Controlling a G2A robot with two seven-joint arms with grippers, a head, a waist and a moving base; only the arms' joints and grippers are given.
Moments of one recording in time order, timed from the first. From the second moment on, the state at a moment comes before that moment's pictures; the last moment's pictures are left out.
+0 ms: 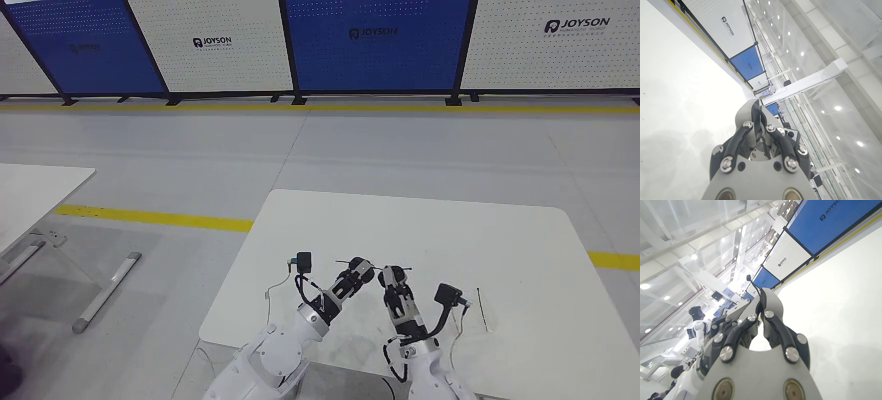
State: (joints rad) left arm 1.56 -1.24 -1.10 -1.69 0.02 -0.26 -0.04; right arm -1.56 -1.46 1.02 -1.55 -0.58 -0.24 -0.23
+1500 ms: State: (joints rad) left arm 1.55 -1.24 -1.10 -1.68 0.14 -0.23 -0.03; right arm -1.57 -1.46 1.05 -1.59 -0.51 -0.22 -0.15
